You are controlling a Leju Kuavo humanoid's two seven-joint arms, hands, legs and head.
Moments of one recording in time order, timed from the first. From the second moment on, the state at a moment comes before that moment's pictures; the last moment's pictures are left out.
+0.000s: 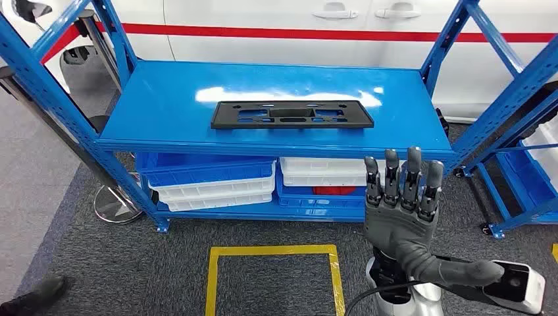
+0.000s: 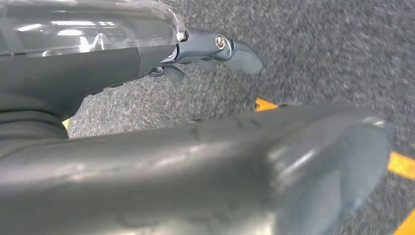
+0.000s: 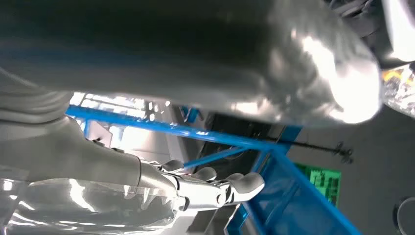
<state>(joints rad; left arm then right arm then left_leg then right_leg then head) -0.09 -0.09 1.28 -0.23 -0.83 -0.05 -0.28 -0.05 0.16 0.08 -2.00 -0.17 0.75 -0.68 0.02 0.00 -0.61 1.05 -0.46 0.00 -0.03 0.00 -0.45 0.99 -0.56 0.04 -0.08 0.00</state>
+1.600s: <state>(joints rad) -0.09 -0.11 1.29 -0.21 -0.87 -0.06 -0.30 -0.01 0.00 0.29 -1.82 -0.07 0.26 -0.65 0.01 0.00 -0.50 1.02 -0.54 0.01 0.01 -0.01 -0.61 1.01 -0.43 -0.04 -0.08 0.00</state>
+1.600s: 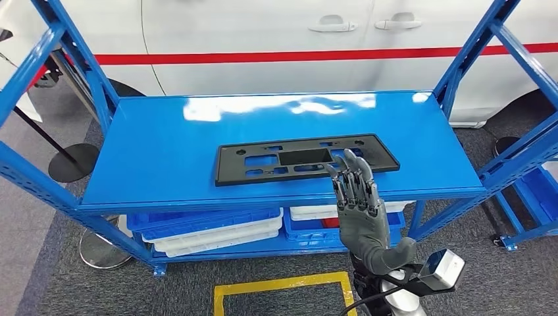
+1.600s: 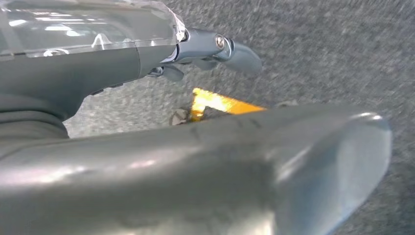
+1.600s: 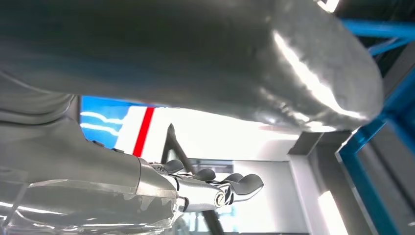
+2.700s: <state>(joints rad) -0.10 -0.11 1.28 -0.21 -0.91 -0.05 -0.30 -0.38 0.02 0.54 -1.19 1.20 -0.67 -0.28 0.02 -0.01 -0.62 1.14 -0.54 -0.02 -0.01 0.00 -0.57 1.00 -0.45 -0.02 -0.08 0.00</state>
